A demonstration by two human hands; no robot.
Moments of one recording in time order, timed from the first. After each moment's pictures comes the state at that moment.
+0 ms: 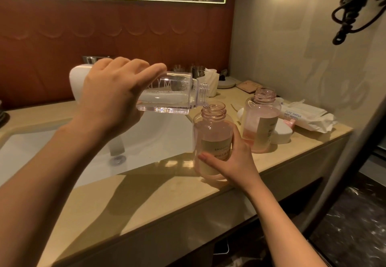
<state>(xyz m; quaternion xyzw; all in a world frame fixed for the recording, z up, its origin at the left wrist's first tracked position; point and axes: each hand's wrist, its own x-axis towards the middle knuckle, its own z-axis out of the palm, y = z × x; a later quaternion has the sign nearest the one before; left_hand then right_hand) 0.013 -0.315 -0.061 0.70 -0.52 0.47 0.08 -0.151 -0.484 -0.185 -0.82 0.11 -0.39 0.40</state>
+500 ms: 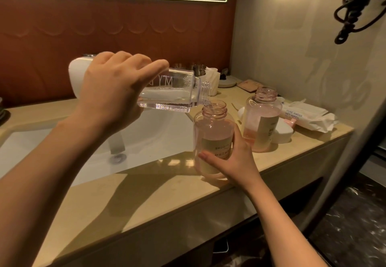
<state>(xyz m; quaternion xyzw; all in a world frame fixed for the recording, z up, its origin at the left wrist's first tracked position) 0.010 -0.315 -0.057 0.69 -0.53 0.49 0.07 -0.151 -0.485 -0.186 -0.82 0.11 -0.39 0.40</state>
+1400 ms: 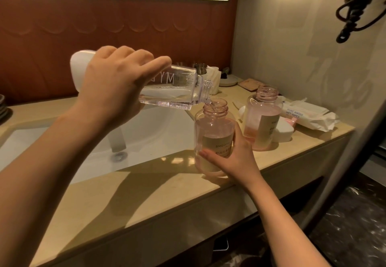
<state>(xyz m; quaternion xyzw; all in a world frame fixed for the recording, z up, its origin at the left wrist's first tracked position) 0.009 -0.314 -0.050 0.68 -0.54 0.49 0.05 -0.149 -0.485 -0.187 -0.82 0.12 -0.39 0.40</state>
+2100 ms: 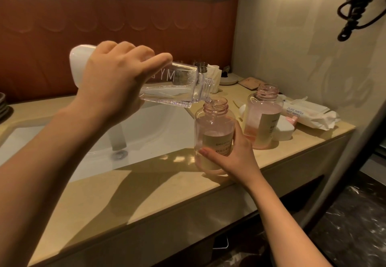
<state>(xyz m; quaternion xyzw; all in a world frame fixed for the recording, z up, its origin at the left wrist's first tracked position) 0.008 -0.314 -0.047 0.69 -0.54 0.48 0.04 -0.150 -0.485 -0.187 -0.82 0.12 -0.39 0.39</state>
